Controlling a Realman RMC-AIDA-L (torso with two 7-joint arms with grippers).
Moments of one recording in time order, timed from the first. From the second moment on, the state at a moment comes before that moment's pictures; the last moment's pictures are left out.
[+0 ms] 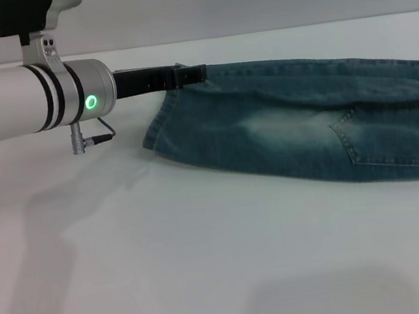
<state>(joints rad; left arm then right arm) -0.62 -2.06 1.52 0.95 -1.11 -0.67 0.57 0.11 2.07 -0.40 -0.30 1.92 1.27 -1.34</state>
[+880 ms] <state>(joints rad) -0.63 -2.06 1.51 0.95 -1.11 -0.68 0.57 0.15 2.05 -0.40 -0.30 1.86 1.18 -1.32</state>
